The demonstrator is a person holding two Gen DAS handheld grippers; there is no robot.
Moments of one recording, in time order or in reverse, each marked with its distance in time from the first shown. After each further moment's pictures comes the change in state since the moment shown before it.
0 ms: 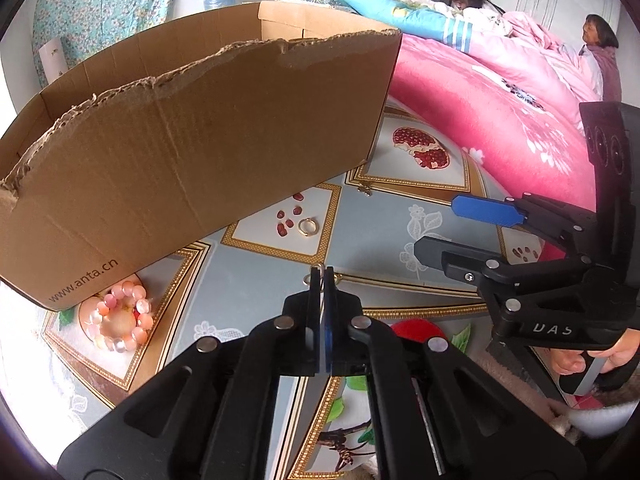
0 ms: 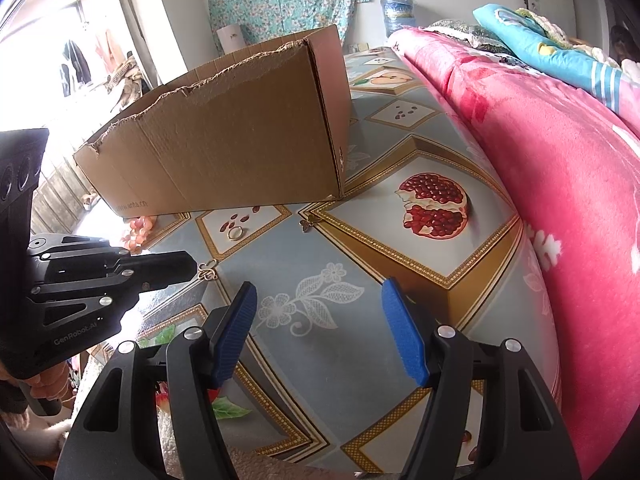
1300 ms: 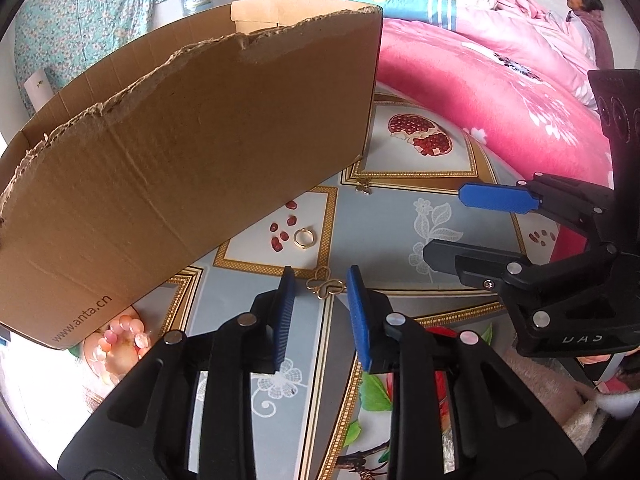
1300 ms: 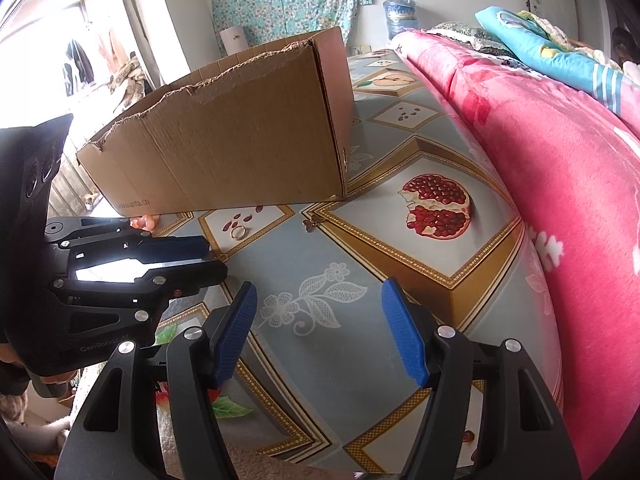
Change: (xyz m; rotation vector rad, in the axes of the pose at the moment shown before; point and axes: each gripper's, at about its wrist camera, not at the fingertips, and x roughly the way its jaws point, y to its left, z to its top) left arm 0.015 -0.003 0.009 0.110 0.027 0.032; right arm 0.000 0.001 -0.003 -0.011 -0.017 0.006
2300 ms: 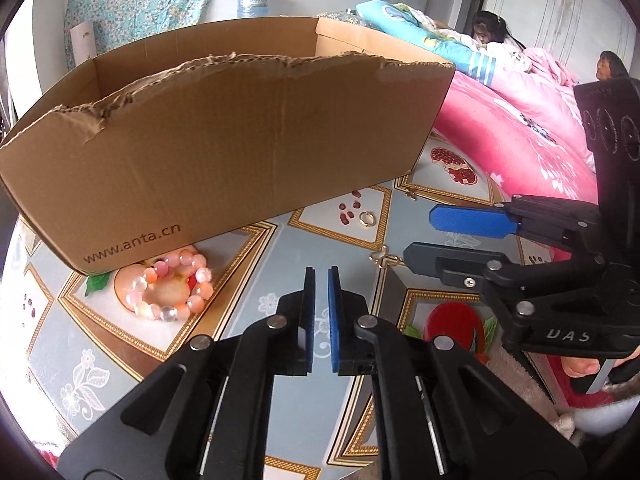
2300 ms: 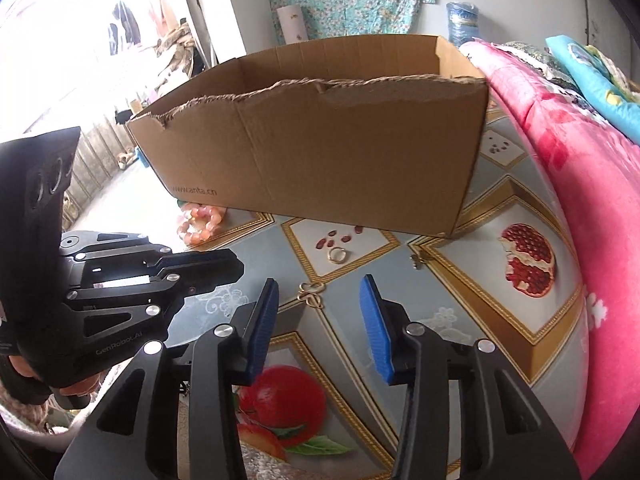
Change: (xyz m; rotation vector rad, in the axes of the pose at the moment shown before) left arm -0.035 0.041 -0.039 -0.215 -0.114 0.001; right arm 0.016 0.064 0.025 -0.173 0.069 0.102
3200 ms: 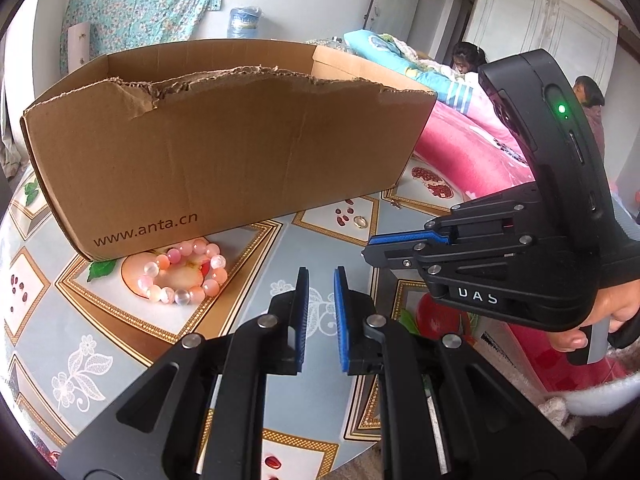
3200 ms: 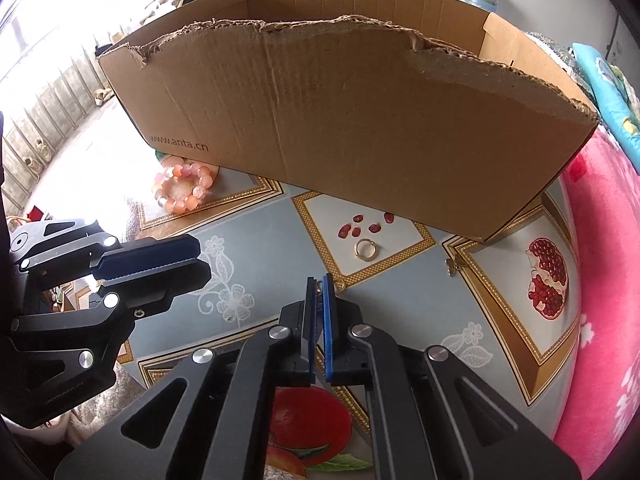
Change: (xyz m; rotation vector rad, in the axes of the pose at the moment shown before) left arm -0.019 0.019 -0.018 -0.027 -0.105 -0.113; right arm 0.005 0.017 0.026 -0.088 0.226 -0.112
